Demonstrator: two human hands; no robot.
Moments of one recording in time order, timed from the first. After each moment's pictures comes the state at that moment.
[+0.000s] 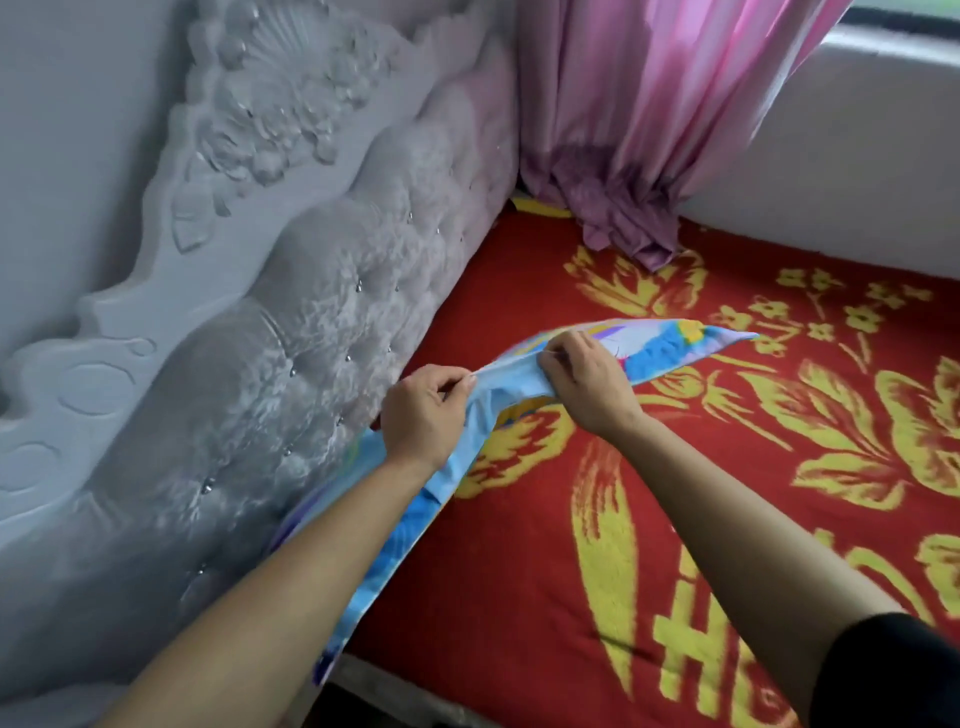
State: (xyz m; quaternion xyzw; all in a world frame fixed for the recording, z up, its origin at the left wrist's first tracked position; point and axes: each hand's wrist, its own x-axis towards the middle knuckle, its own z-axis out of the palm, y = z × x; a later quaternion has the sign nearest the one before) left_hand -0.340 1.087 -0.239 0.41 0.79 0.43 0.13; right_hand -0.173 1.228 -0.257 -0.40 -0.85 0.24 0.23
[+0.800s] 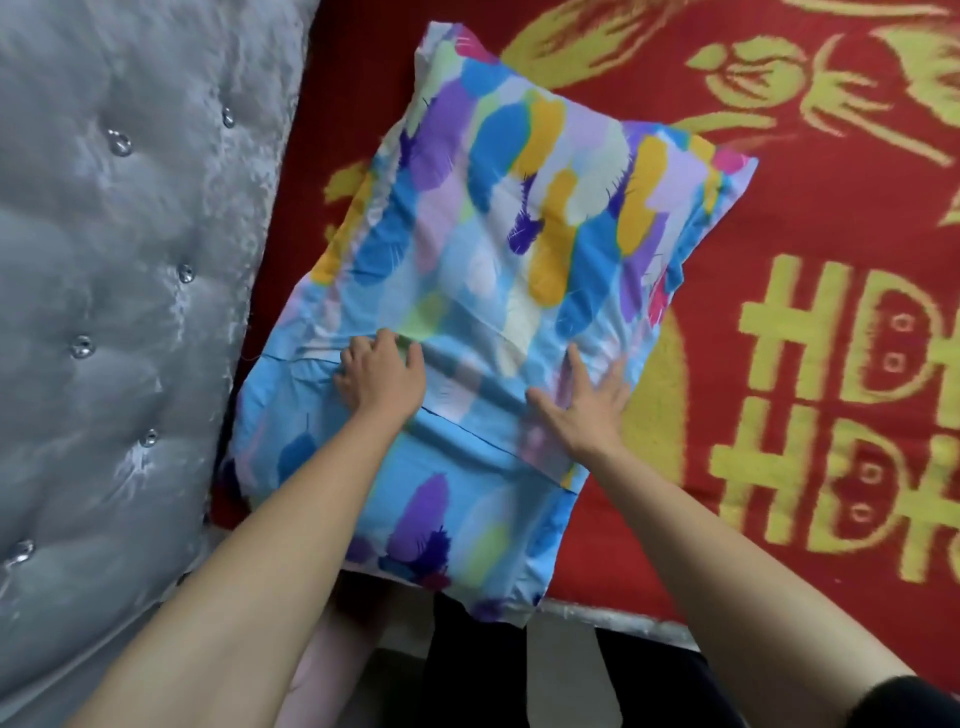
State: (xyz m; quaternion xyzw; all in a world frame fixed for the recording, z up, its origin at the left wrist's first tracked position) left_hand -0.342 1.084 -0.563 0.37 0.90 -0.02 0.23; right_hand -0.112 1.104 -0.595 -0.69 -0.56 0.45 -0.04
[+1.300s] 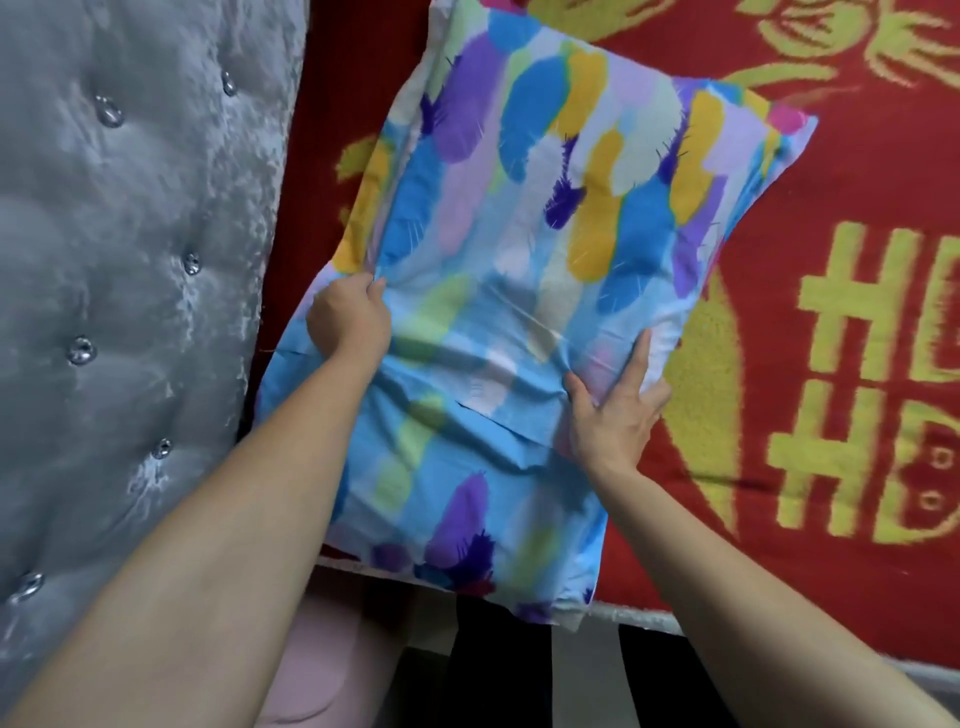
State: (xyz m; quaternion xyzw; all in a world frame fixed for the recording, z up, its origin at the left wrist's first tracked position) left_hand -0.423 1.124 -0.578 0.39 0.91 0.06 0.15; right_hand -0.155 1.079 -0.610 -0.80 -0.48 0.32 0.15
